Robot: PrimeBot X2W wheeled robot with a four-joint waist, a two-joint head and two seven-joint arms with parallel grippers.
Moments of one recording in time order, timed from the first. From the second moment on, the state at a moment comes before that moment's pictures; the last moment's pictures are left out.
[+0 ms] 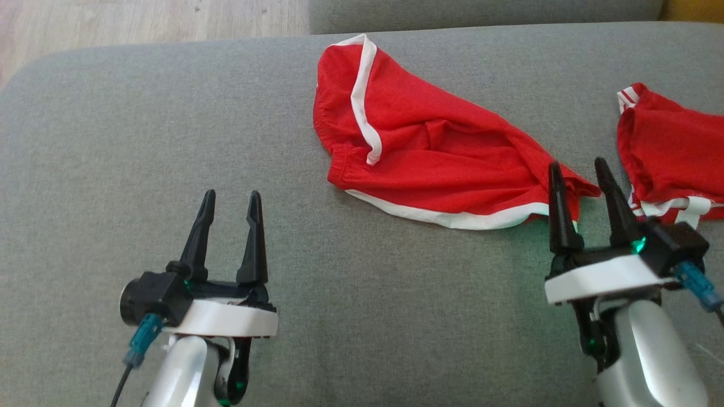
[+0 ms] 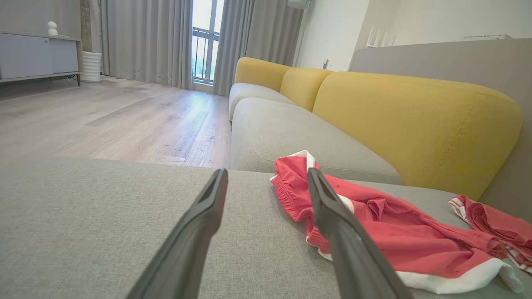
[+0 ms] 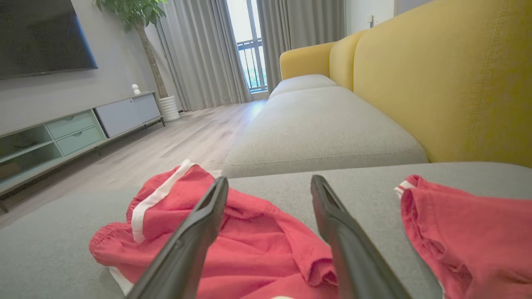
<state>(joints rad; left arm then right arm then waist) -0.18 0.05 -0.21 0.23 -0.29 -0.08 -0.26 -0.20 -0.06 0.05 0.24 0.19 0.13 -0.21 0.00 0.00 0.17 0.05</state>
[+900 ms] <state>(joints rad) -0.24 0.05 -0.33 0.25 -0.34 -0.07 -0.26 -0.48 -0.06 0.32 0.47 0.15 0.13 0.00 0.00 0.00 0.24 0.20</state>
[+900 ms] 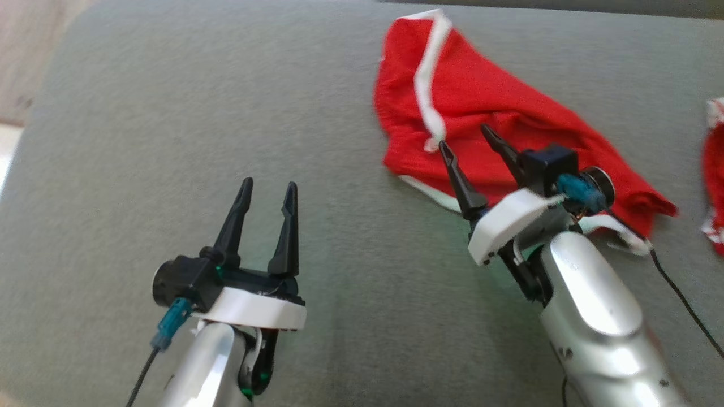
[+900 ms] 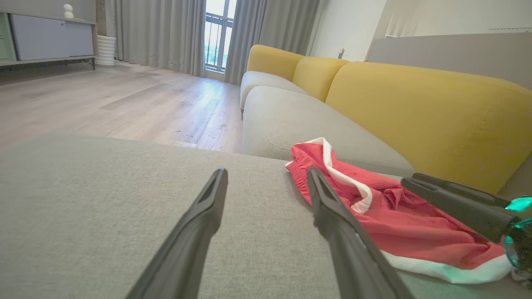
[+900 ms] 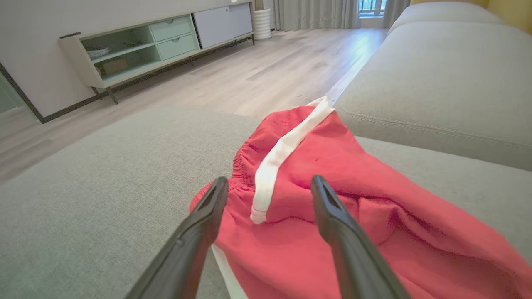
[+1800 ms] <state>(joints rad) -0.24 0.05 -0.37 0.26 -0.37 -0.04 -0.26 -0.68 -0.07 0.25 0.85 0.09 0.13 -0.09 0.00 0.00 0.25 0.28</state>
